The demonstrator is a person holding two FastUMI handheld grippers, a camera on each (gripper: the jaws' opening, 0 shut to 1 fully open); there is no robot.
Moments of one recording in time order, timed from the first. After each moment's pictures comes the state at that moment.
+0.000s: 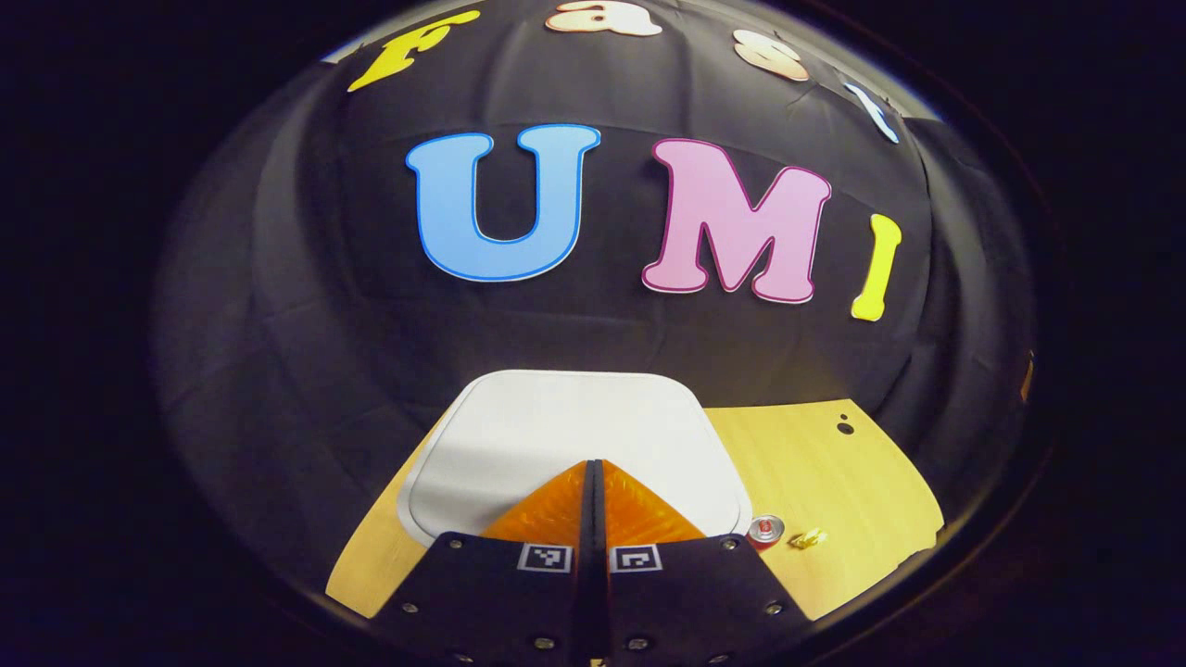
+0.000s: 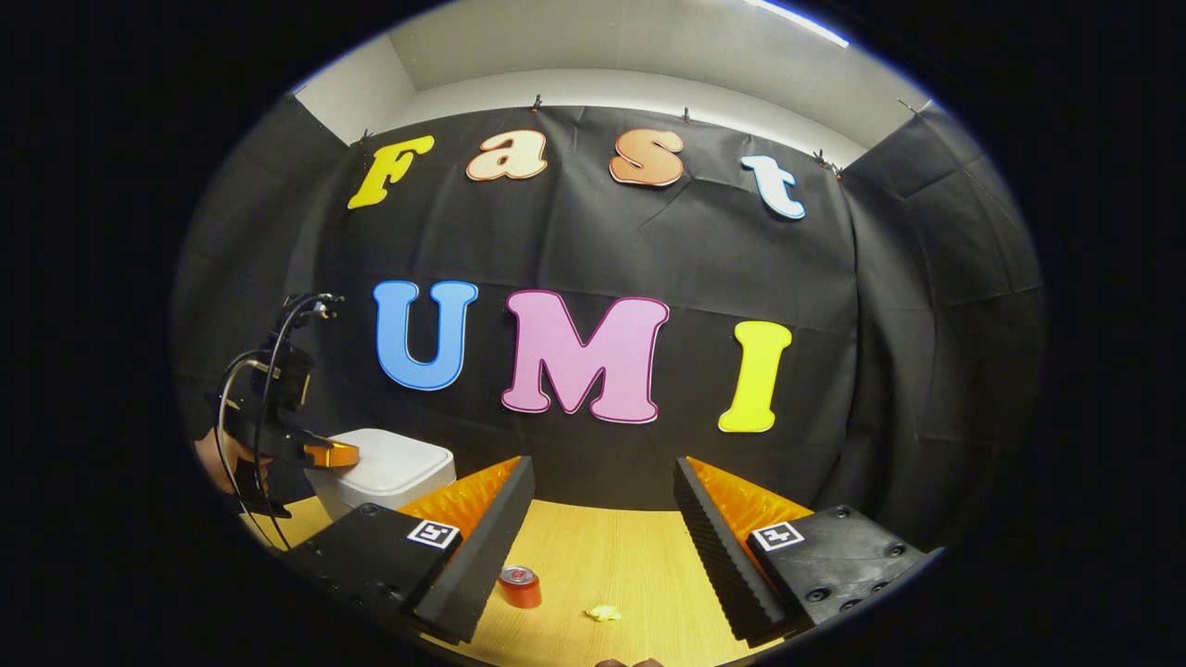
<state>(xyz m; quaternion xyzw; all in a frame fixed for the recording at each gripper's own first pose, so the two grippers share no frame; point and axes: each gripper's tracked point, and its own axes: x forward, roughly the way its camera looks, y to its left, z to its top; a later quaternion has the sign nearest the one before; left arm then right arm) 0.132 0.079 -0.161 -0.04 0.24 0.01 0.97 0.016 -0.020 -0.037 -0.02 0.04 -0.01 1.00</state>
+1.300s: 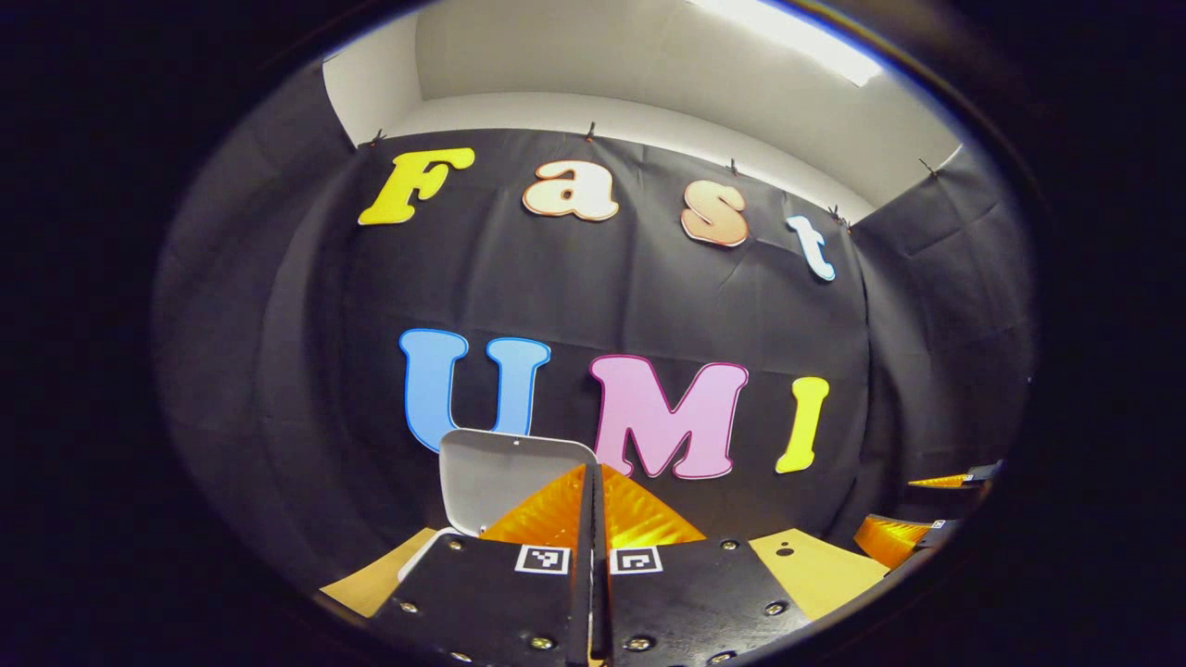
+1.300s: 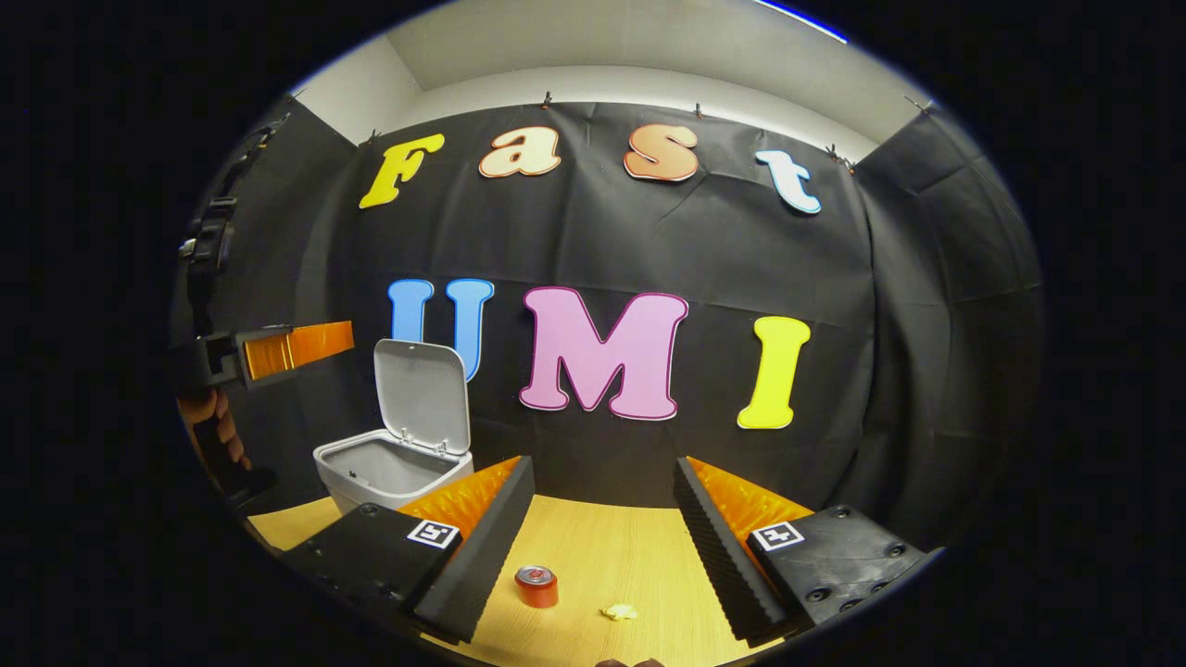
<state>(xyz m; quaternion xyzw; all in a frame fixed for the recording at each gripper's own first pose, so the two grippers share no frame) 0.072 0.017 0.033 -0.05 -0.06 -0.02 1.00 0.019 -0.001 -0.037 -0.02 0.05 0.01 1.00</state>
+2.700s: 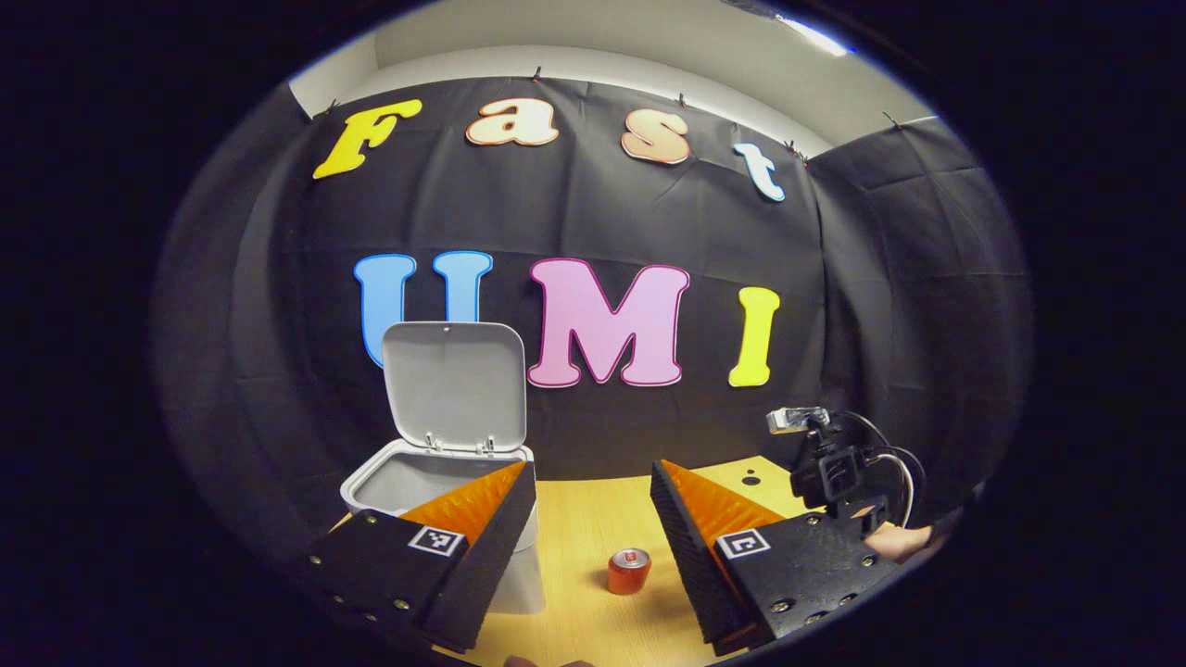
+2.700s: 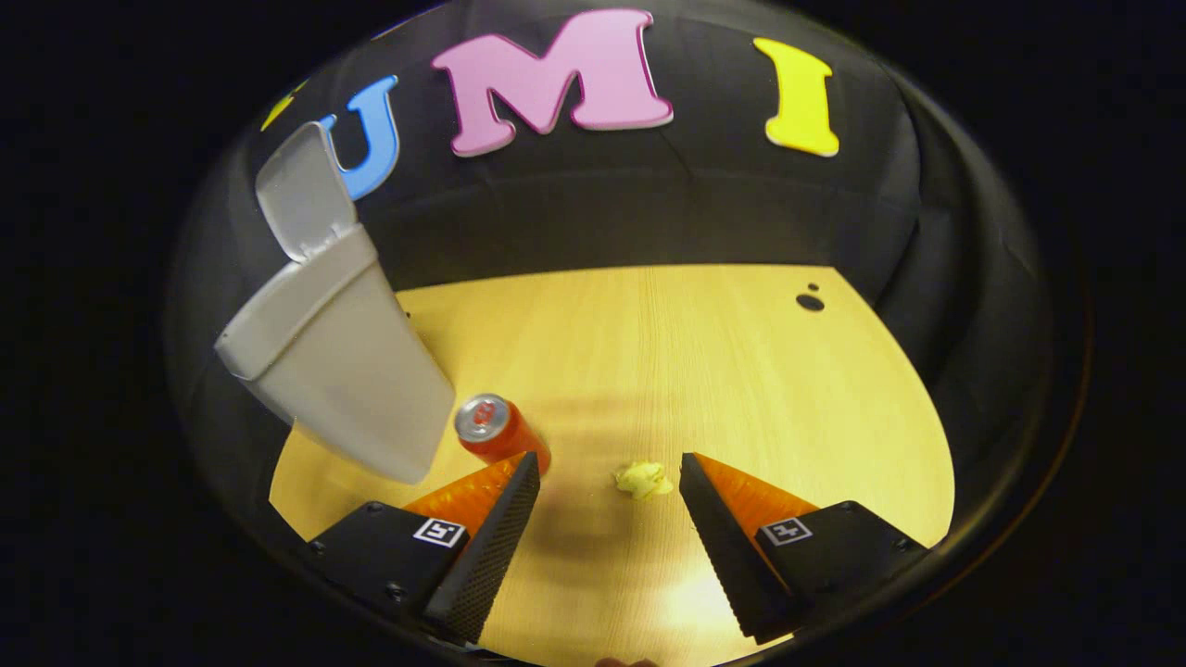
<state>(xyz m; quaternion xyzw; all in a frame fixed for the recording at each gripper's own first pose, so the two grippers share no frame) 0.028 -0.055 -0.060 -0.03 0.07 -0.07 0.99 0.055 -0.035 -0.347 0.08 0.45 0.02 0.89</state>
